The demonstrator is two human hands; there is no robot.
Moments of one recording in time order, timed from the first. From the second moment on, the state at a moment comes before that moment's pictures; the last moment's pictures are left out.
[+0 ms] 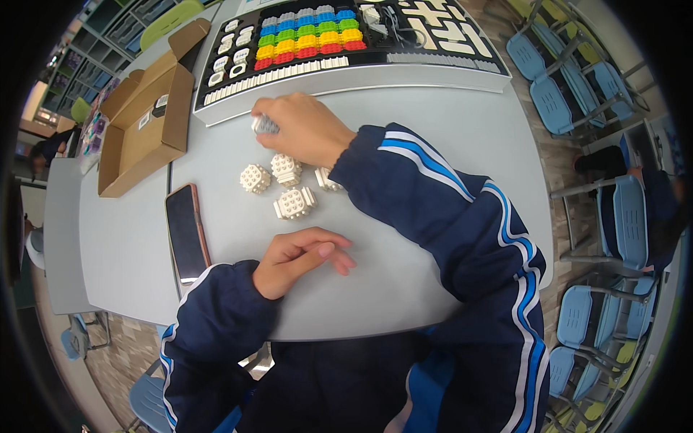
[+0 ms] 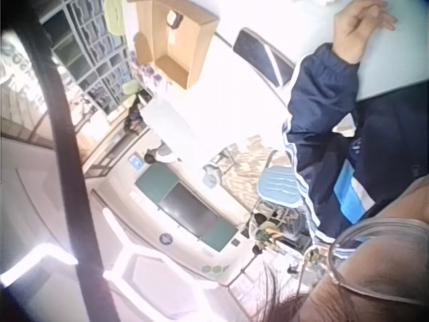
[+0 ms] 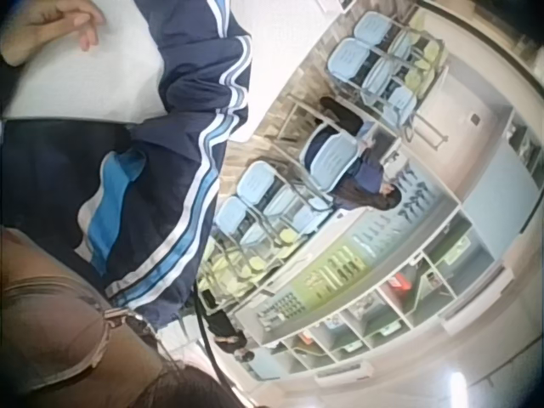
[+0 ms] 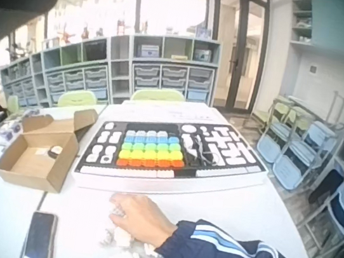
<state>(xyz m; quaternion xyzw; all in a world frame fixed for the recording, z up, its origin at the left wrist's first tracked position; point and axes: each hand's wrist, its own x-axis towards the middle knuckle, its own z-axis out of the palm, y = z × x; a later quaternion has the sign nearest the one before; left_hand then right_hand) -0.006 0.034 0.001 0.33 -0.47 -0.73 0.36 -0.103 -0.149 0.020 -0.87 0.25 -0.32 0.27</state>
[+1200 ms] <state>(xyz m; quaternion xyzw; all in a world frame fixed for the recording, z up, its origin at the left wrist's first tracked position) 0.001 0.048 0.003 0.43 -0.61 -0.60 0.28 -0.198 -0.034 -0.007 -0.85 0.08 -0.44 0.28</state>
